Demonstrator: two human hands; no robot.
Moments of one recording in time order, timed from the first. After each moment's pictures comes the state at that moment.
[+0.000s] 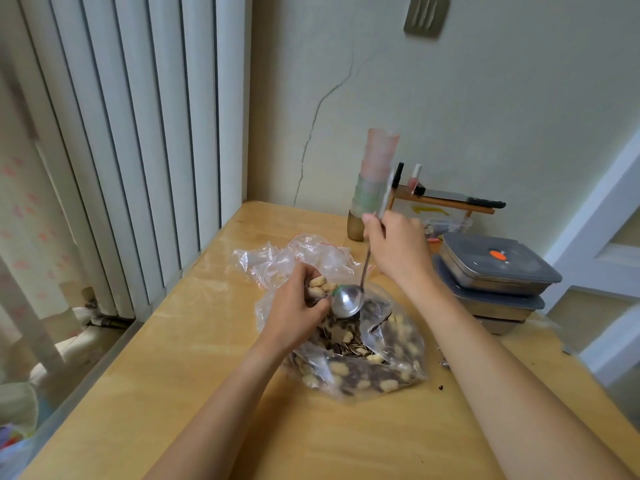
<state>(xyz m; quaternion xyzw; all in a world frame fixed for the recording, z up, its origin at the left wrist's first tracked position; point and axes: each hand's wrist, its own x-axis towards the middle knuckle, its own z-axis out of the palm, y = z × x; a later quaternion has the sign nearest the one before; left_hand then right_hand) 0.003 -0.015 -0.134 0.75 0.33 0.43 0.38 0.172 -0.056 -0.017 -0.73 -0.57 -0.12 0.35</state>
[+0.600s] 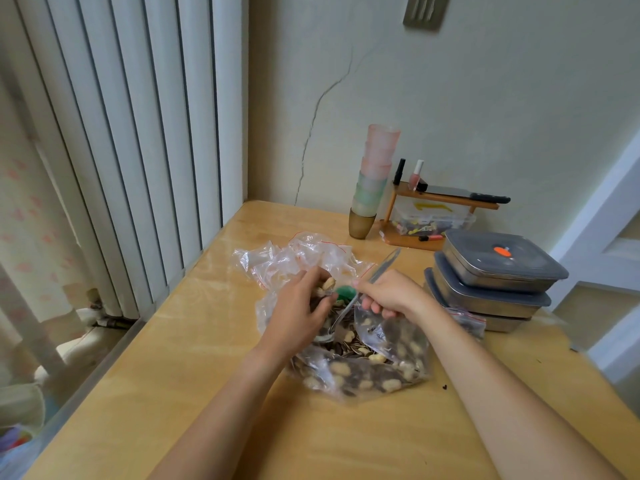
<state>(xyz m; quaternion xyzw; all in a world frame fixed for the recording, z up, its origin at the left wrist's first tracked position) 0.010 -0.011 -0.141 0.80 0.31 0.43 0.29 0.197 -0.059 -0.079 -0.82 -0.46 0.25 0.22</state>
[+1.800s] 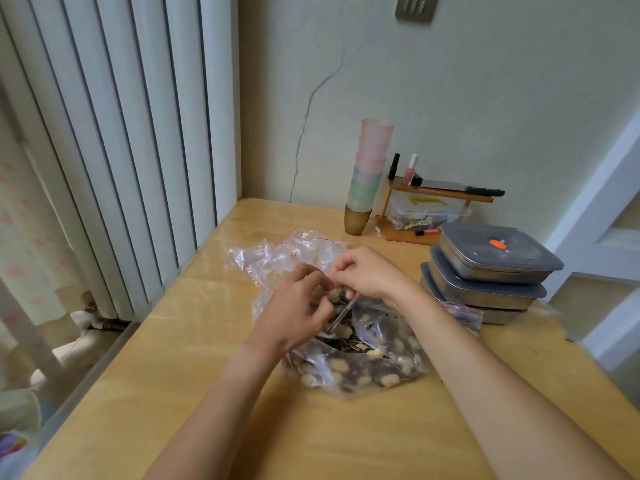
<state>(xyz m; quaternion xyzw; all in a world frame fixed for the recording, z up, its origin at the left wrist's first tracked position) -0.001 -0.011 -0.133 0.85 0.29 0.38 0.21 0.163 -0.052 -0.055 -0.74 -0.56 0.25 0.27</state>
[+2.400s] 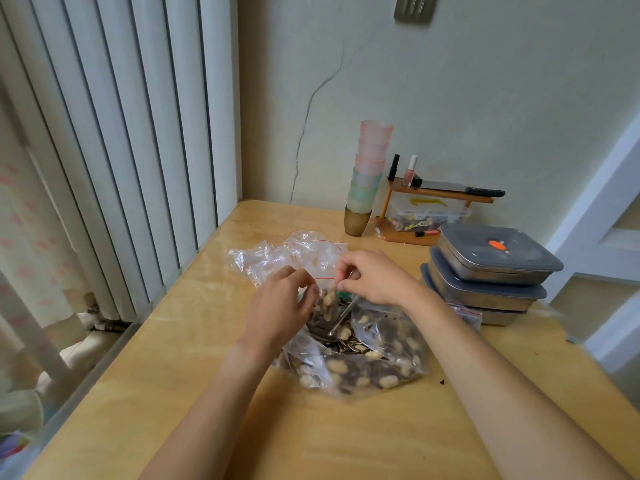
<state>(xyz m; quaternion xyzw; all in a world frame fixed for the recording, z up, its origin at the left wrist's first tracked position) -0.008 -0.002 -0.134 0.83 0.38 0.39 0.13 0.178 -0.054 -0.053 -0.71 -0.68 0.11 0.16</state>
